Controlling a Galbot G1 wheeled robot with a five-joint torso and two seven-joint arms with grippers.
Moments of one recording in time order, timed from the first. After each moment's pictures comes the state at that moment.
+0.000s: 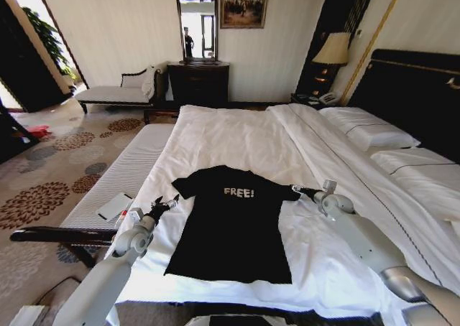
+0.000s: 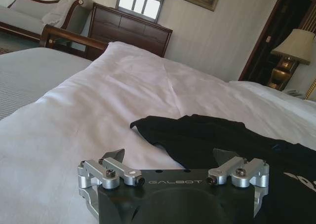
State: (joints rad) left arm 1.13 -0.98 -0.32 -1.66 -0.90 0.12 -0.05; right arm -0.64 0.83 0.13 1.11 0.98 -0.41 0.01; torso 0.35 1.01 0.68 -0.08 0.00
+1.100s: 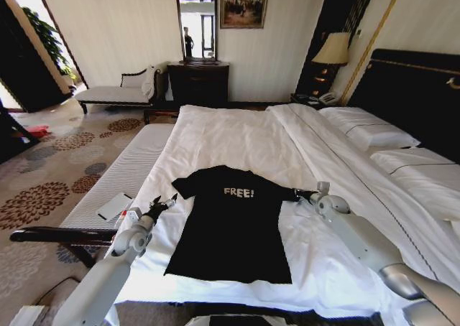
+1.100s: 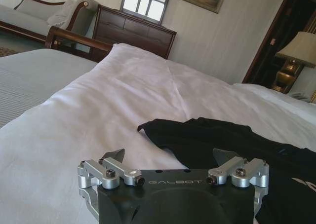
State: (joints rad) left arm 1.12 -0.98 -0.33 -1.64 -0.91 0.12 -0.05; right arm -0.63 0.82 0.08 1.12 0.93 -0.39 -0.01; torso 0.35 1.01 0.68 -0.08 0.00
